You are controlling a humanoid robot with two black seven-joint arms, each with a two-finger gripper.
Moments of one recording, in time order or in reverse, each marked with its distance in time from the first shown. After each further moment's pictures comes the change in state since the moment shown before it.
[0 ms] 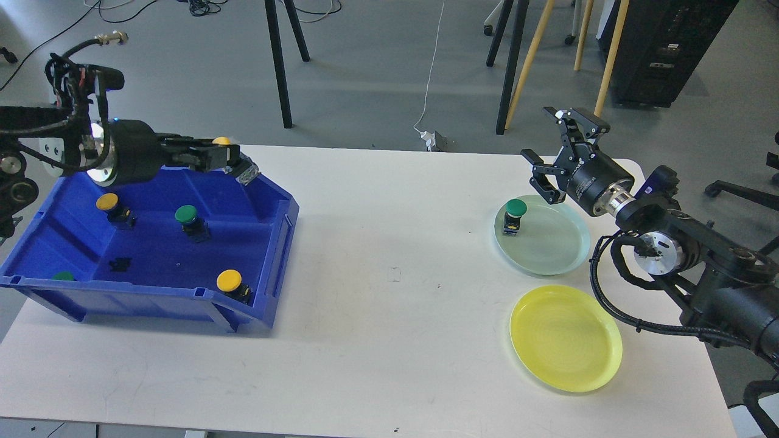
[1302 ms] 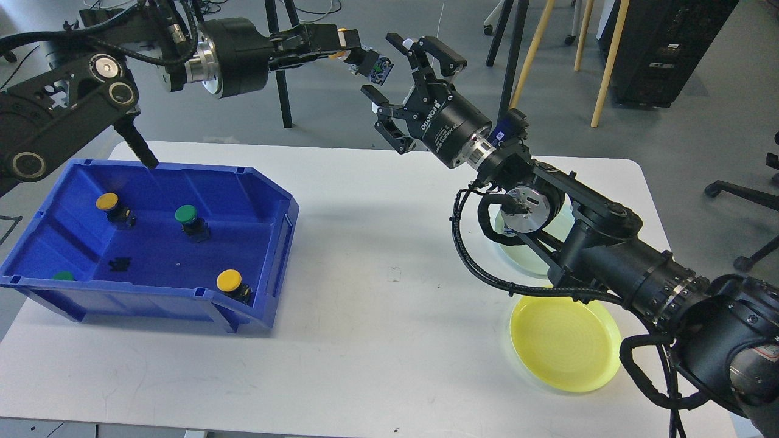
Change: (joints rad) left arm -0.125 -0.375 -0.043 0.203 -0.215 0.000 0.018; right arm 0.175 0.342 0.042 0.009 0.001 0.025 0.030
